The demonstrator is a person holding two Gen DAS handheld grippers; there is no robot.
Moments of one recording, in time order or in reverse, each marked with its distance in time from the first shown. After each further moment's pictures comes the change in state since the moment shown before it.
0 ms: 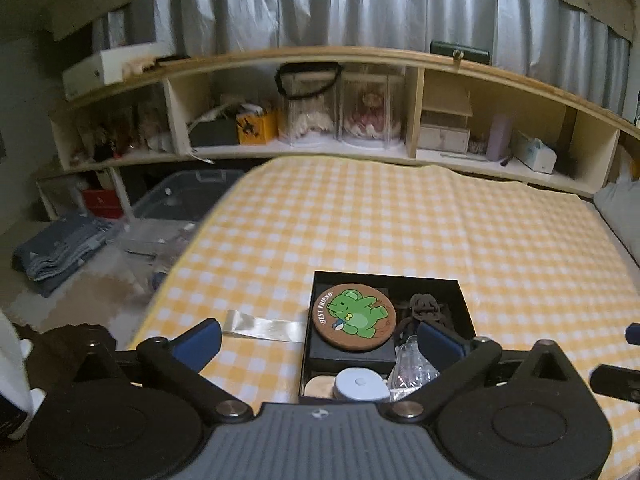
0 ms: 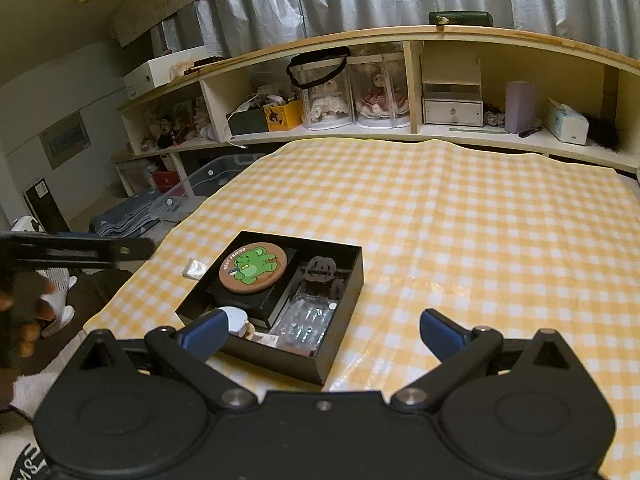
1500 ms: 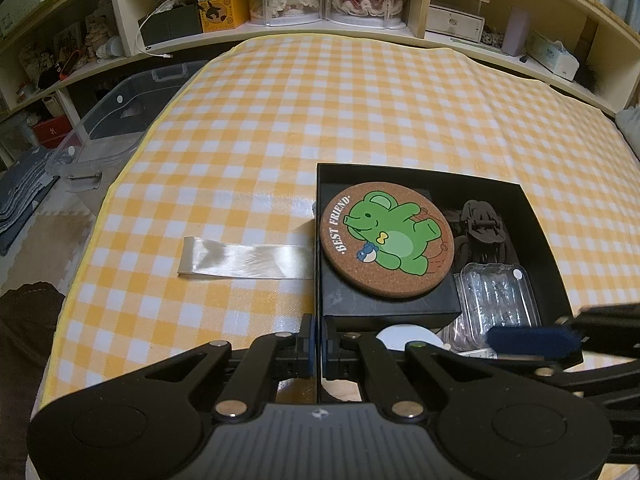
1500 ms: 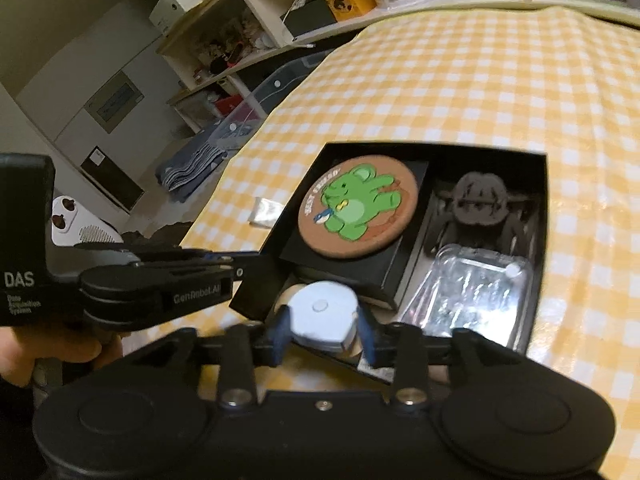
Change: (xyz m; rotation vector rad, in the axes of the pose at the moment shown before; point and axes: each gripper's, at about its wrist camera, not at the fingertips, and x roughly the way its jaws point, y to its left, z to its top) left arm 0.156 0.023 -0.015 0.053 0.329 -0.079; right arm 0.185 0.048 0.008 0.110 0.306 0.323
